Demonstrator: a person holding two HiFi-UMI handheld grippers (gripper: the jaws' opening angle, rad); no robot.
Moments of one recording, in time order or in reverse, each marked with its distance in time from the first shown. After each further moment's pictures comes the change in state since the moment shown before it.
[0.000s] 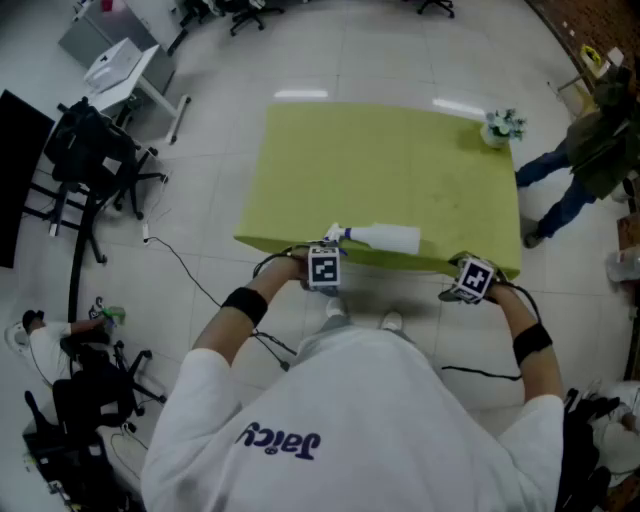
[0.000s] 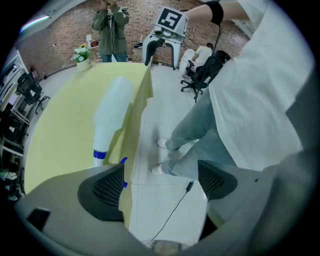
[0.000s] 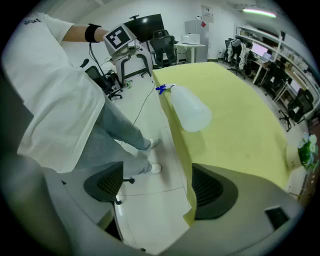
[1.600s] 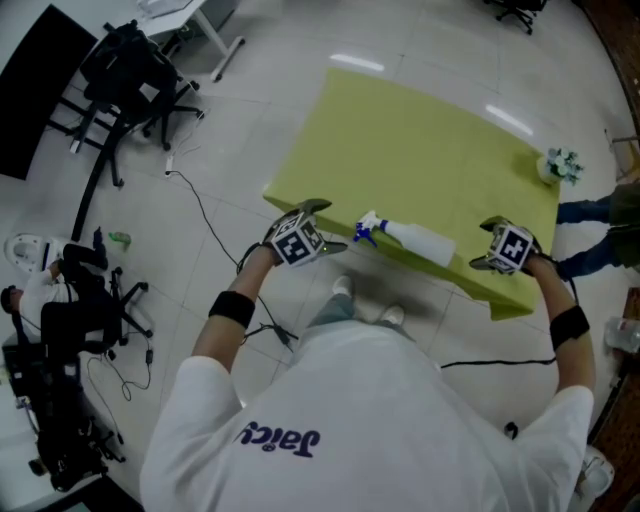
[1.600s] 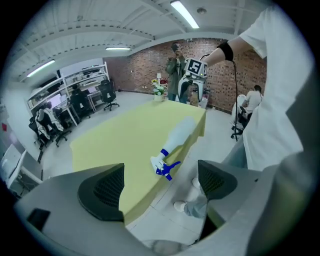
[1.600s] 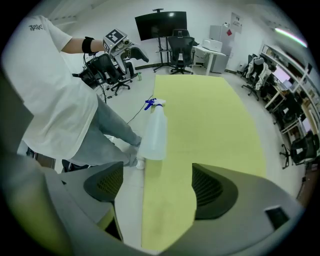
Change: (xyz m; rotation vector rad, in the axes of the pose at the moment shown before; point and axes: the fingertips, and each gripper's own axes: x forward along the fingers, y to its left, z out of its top) left arm -0.117 0.079 -0.059 -0.469 -0.514 0.519; right arm -0.057 -0.115 0.093 -0.282 0.061 -0.014
